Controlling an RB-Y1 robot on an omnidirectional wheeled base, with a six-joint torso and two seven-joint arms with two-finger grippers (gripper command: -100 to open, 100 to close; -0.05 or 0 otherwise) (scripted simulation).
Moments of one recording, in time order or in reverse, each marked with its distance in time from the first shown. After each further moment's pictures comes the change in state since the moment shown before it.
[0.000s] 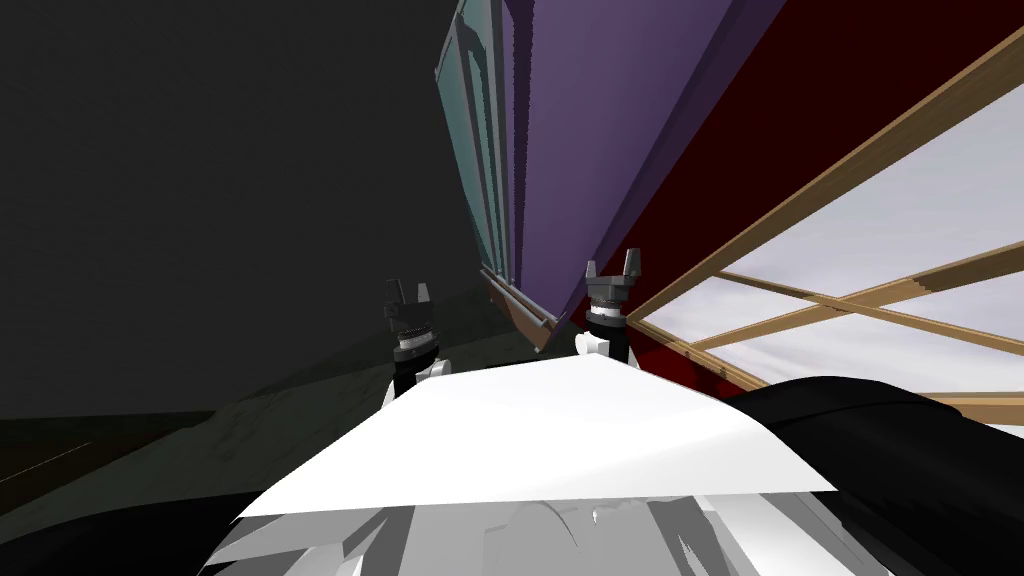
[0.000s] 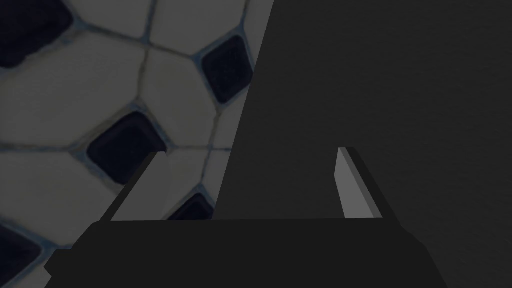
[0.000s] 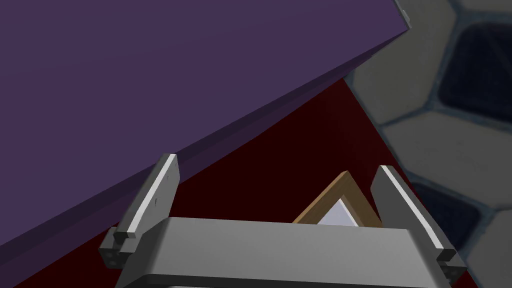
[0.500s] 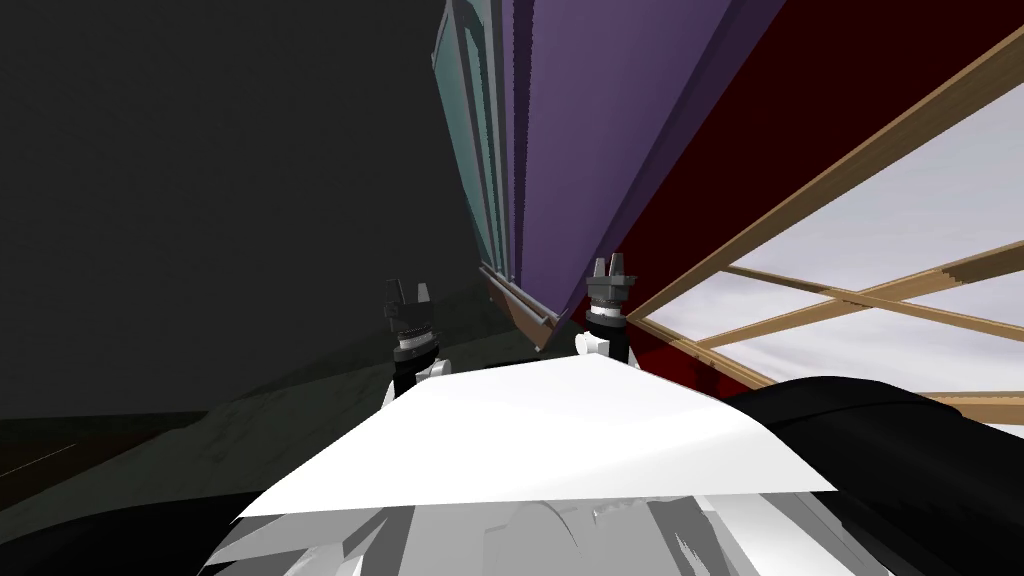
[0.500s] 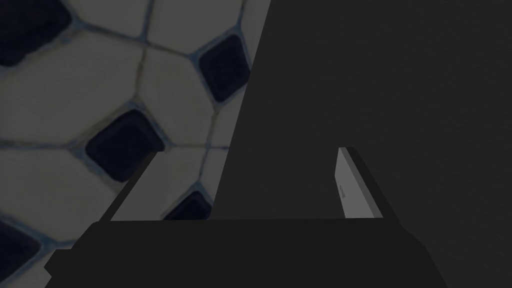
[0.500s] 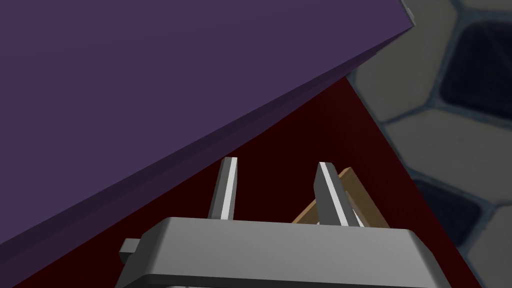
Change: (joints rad) left arm 0.000 0.000 0.000 0.000 0.000 0.000 0.000; right arm 0.000 0.000 0.000 0.000 0.000 0.000 0.000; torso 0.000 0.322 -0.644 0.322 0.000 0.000
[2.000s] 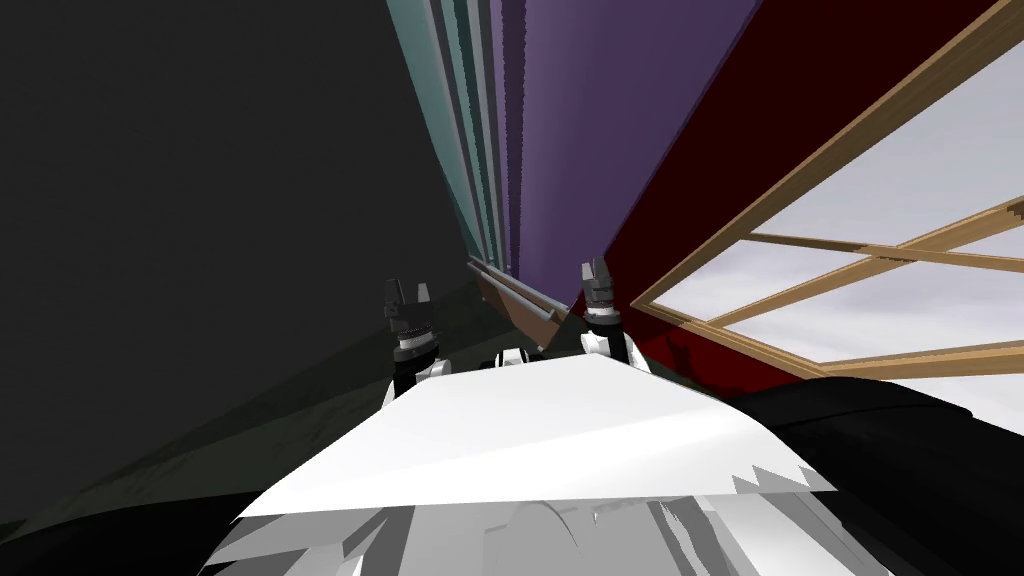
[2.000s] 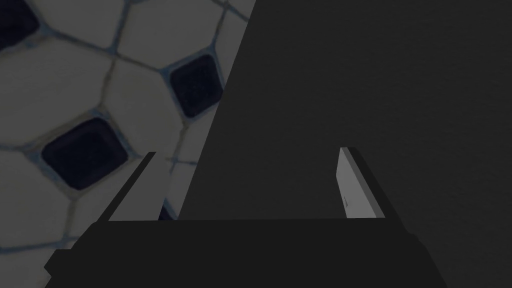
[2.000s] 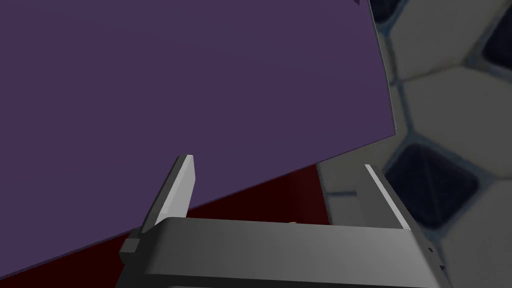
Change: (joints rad) left arm 0.000 0.000 0.000 0.000 0.000 0.000 0.000; right arm -0.045 -0.178 -0.018 0.114 0.094 -0.049 0.208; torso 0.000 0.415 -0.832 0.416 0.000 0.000
